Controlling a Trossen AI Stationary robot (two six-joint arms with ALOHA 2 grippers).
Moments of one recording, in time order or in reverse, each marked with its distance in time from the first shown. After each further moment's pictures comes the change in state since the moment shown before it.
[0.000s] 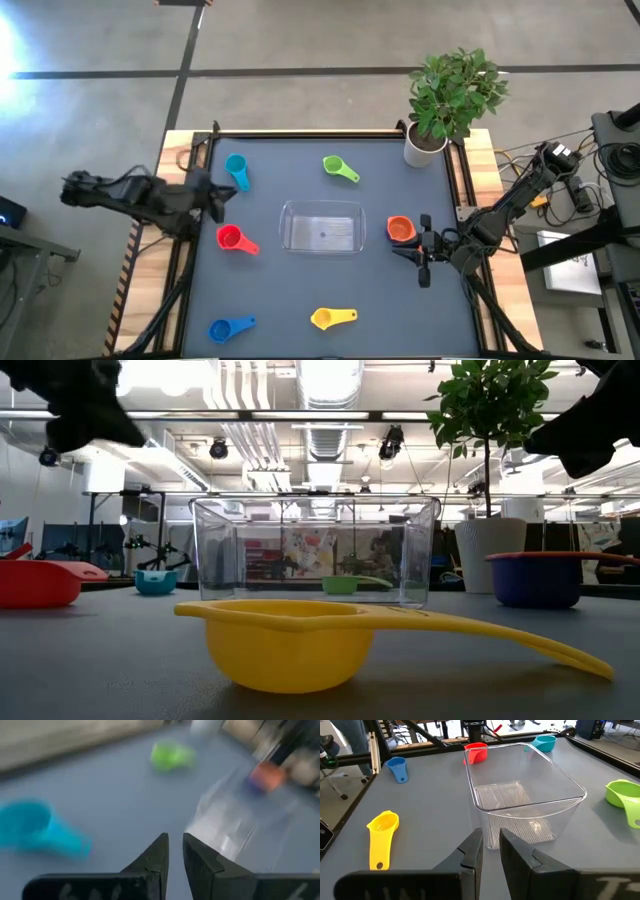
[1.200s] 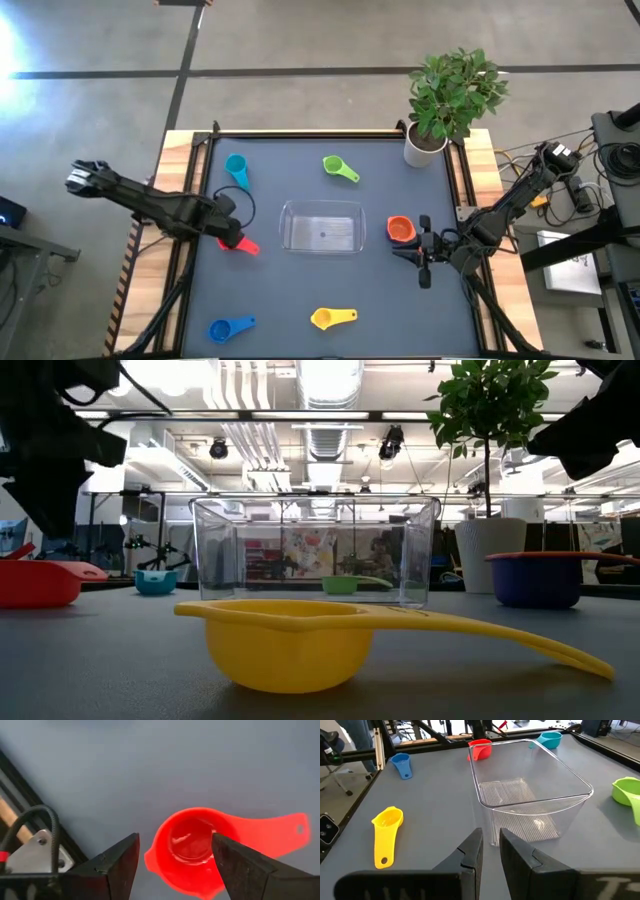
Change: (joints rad) left arm -0.051 0.464 -0.037 -0.238 0.325 -0.307; right arm 0.000 0.001 0.000 -0.006 -0.026 0.002
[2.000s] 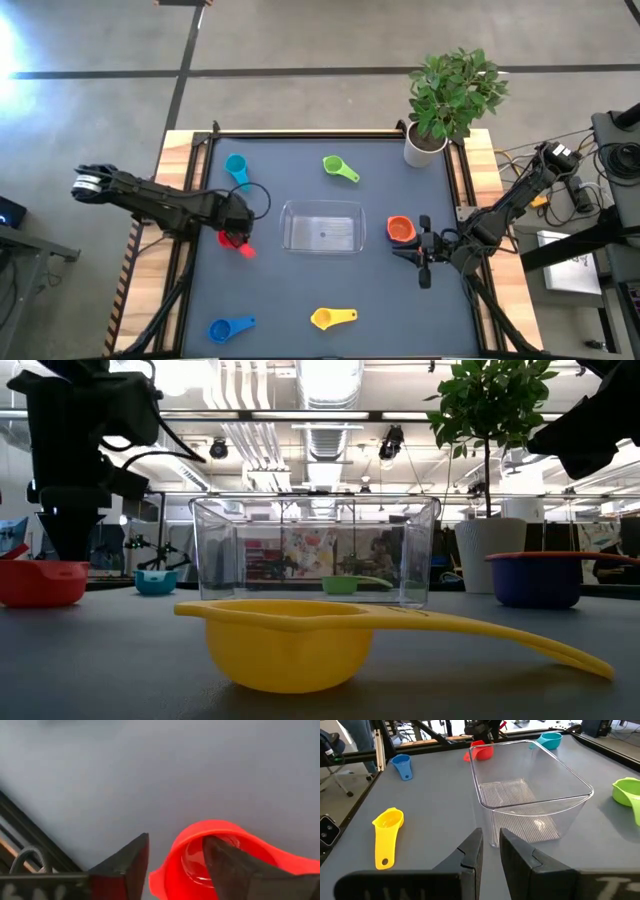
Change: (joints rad) left arm 0.172 0.151 -0.058 0.147 0.032 0.311; right arm 0.000 0.000 0.000 0.006 0.000 -0.001
